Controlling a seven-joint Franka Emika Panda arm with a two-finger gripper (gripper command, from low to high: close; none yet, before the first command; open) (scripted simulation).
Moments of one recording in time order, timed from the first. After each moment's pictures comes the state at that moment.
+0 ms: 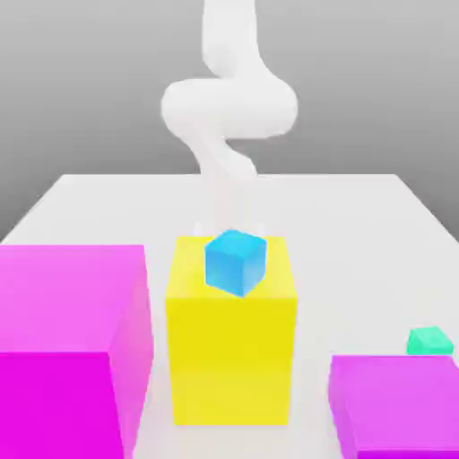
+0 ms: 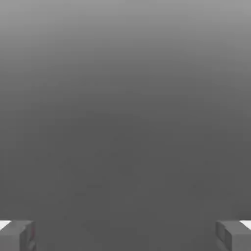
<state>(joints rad) 0.00 -0.71 0.06 -2.32 0.00 2.34 0.85</state>
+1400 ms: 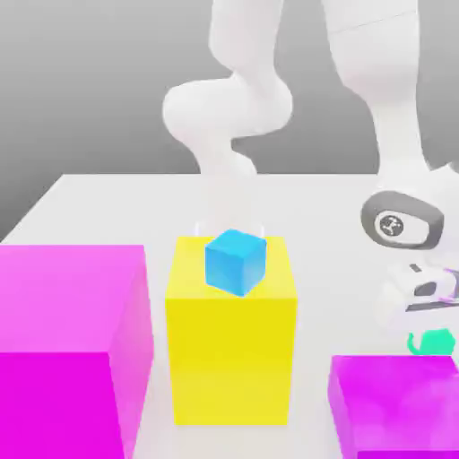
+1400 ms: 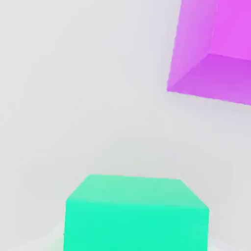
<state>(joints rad) 0.35 0.29 0.40 -2.54 -0.32 2.80 1.65</state>
